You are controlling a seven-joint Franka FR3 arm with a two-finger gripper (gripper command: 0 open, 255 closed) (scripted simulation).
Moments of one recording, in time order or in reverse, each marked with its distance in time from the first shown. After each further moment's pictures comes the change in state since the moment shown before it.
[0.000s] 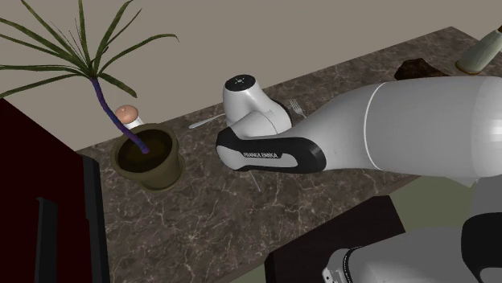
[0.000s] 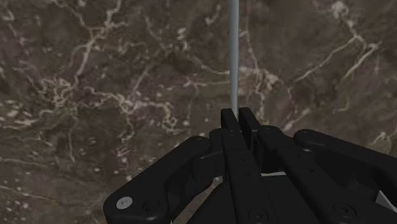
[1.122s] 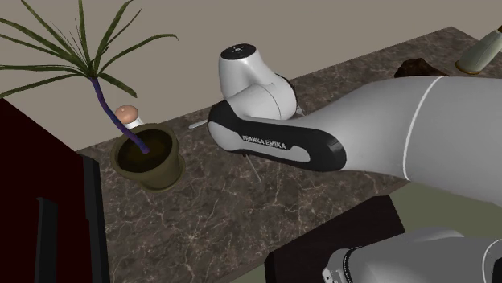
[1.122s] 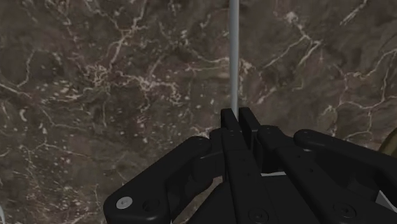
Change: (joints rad) arm 0.005 -0.112 -0.026 0.102 0.047 -0.203 -0.037
